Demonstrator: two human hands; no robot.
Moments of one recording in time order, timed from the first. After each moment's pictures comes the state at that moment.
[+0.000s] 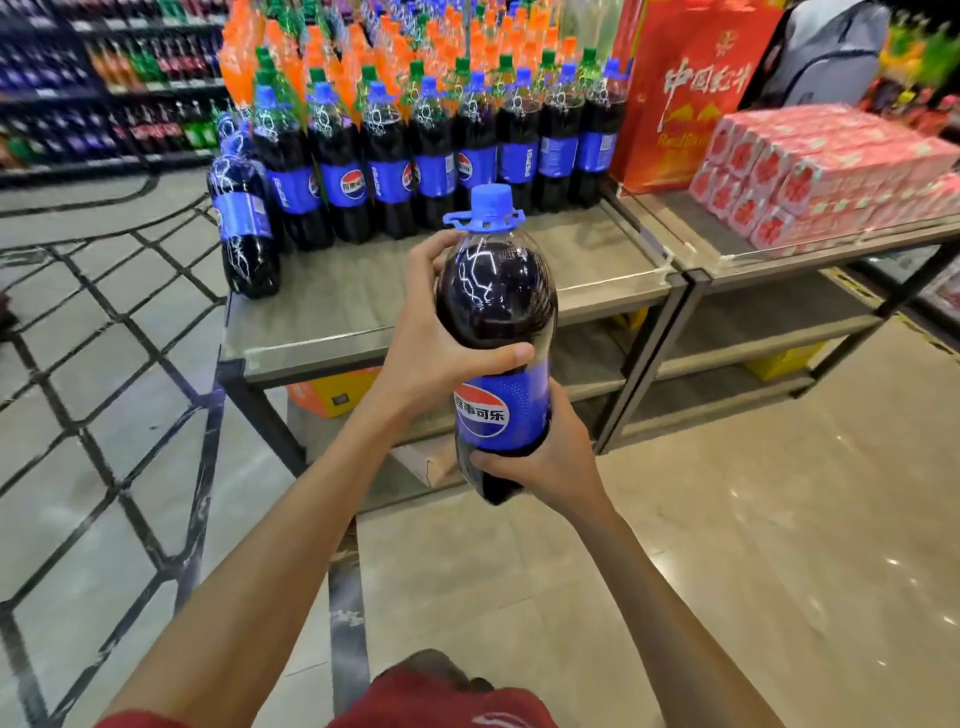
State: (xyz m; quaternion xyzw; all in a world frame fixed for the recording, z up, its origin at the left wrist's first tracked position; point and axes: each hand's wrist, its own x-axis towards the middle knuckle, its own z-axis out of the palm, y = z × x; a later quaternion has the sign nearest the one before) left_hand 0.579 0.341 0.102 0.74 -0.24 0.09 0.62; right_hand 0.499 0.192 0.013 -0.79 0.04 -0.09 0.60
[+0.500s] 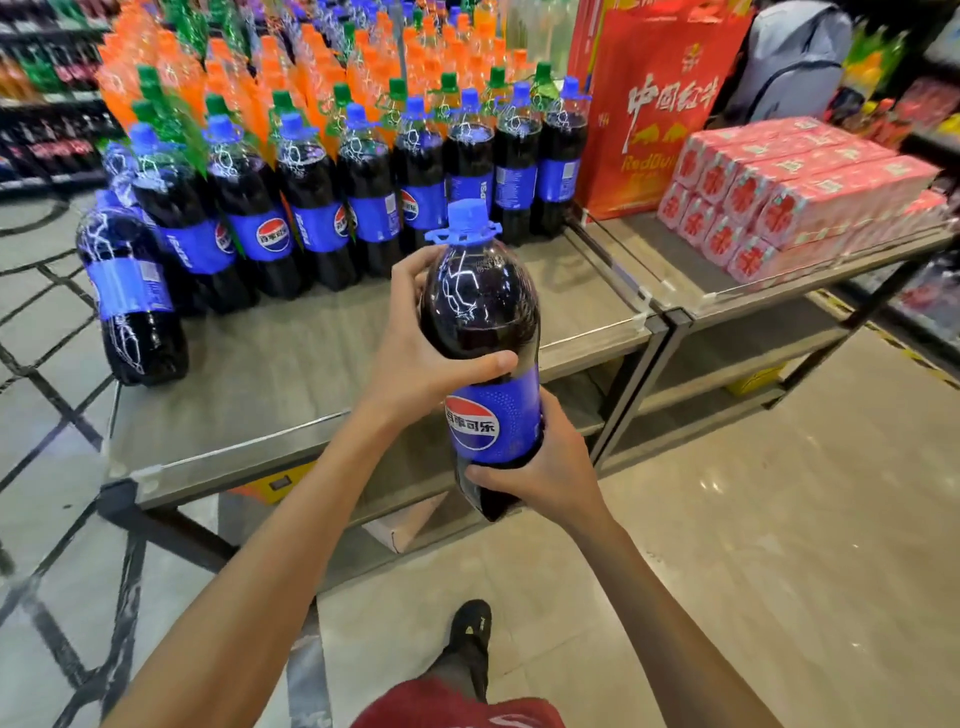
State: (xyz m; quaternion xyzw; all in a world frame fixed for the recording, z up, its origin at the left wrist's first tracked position) left_hand 0.763 0.274 0.083 0.73 -0.25 0.06 0.64; right_hand 0.664 0.124 -0.002 -0.82 0.07 -0.10 0.56
